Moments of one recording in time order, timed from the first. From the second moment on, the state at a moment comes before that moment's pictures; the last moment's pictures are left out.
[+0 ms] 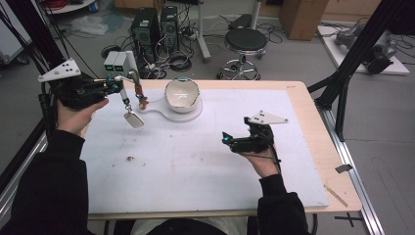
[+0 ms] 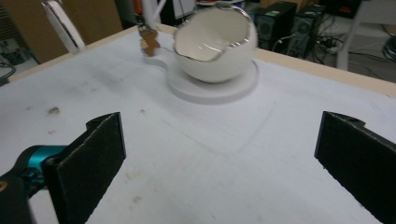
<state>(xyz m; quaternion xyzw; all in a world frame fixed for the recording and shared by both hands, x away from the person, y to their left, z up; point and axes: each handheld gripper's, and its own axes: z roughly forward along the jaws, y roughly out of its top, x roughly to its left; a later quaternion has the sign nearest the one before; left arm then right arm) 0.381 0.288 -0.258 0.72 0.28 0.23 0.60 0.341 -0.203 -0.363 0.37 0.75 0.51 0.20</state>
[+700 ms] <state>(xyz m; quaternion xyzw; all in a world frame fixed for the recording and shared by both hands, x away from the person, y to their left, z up) 0.432 0.334 -0.232 0.73 0.30 0.25 0.56 0.323 -0.271 -0.391 0.39 0.75 0.51 0.17</state>
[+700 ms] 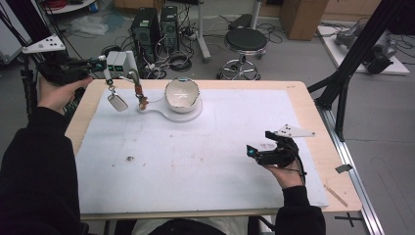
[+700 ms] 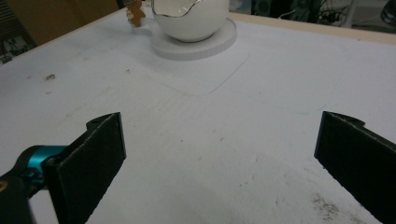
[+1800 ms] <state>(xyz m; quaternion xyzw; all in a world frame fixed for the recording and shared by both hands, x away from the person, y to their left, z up) 0.500 0.328 -0.243 0.74 0.33 0.29 0.51 0.298 -0.295 -0.410 0.36 0.73 0.54 0.21</state>
